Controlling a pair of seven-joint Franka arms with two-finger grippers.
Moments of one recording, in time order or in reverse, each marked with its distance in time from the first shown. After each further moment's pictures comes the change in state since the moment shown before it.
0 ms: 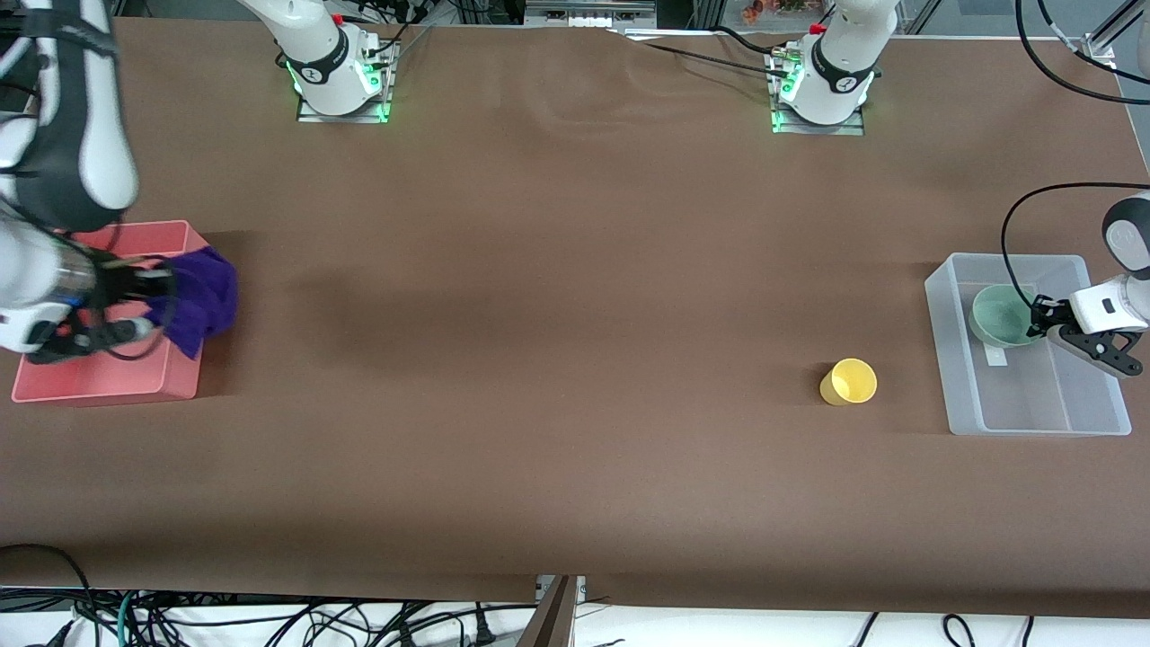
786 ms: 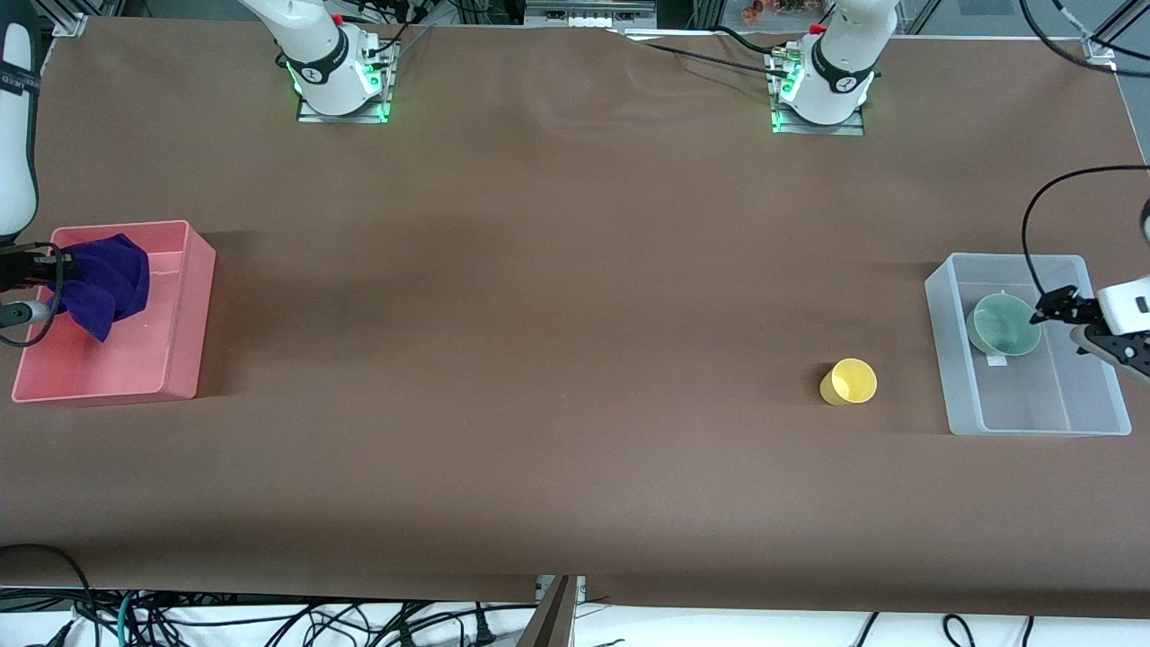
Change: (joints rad) left arm -0.004 -0.108 -0.104 0.128 0.000 -0.282 -0.006; right arm -0.045 0.050 -0.177 -0.077 -0.022 0.141 -0.188
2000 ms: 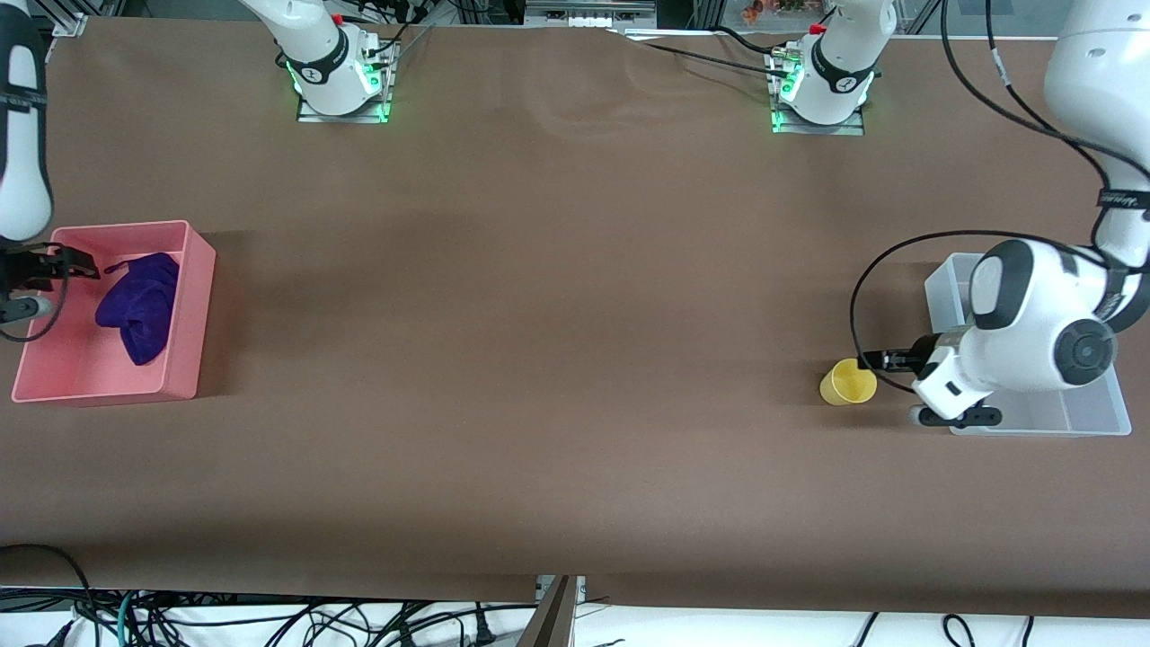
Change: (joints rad) left arm -0.202 0.215 -0.225 0.087 0.013 -0.028 -1.082; right arm -0.019 -0.022 -0.012 -0.060 0.015 0.086 -0.061
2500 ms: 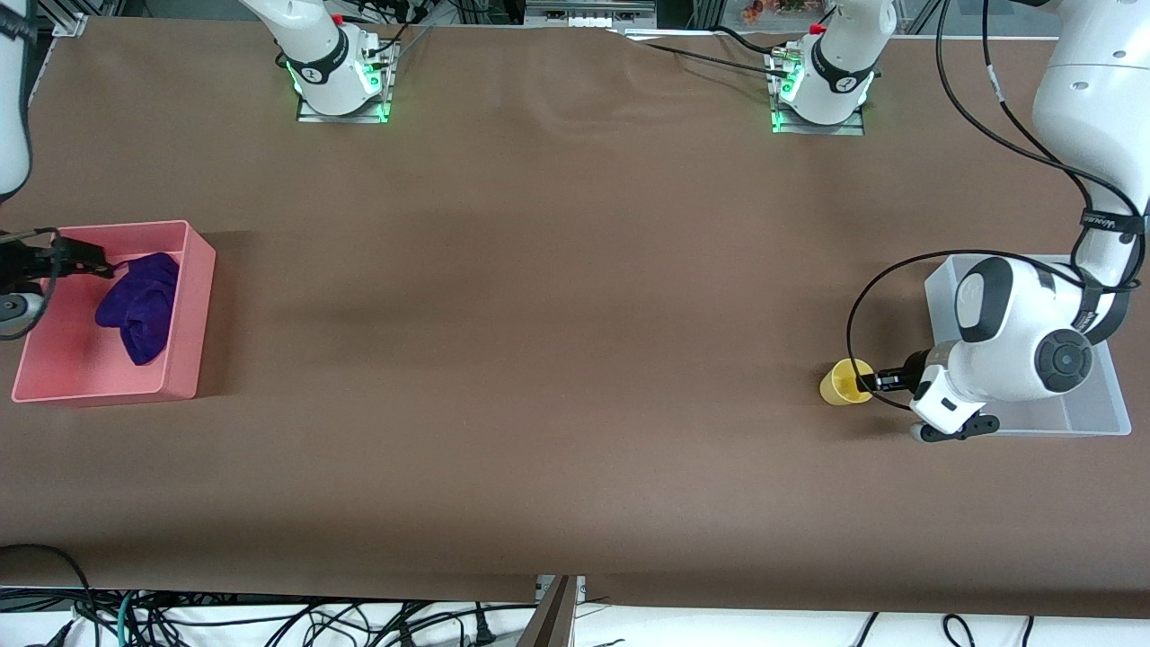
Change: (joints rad) left arm -0.012 0.059 0.027 0.001 0.033 0.106 -0.155; right arm 0.011 -0.084 0.216 0.149 0.011 -0.220 0.262
